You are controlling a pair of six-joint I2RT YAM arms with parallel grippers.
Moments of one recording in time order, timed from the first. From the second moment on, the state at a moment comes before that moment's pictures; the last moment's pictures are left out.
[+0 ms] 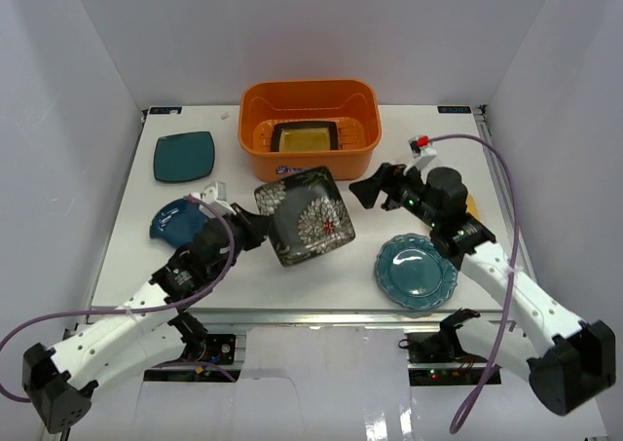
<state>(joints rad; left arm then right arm) -0.79 0.76 0.51 -0.11 -0.40 -0.94 0.49 1.07 0.83 0.04 -0.24 0.47</state>
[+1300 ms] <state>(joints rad) -0.29 2.25 2.03 -0.38 0.18 -0.63 0.50 0.69 0.44 -0.06 -0.23 0.52</state>
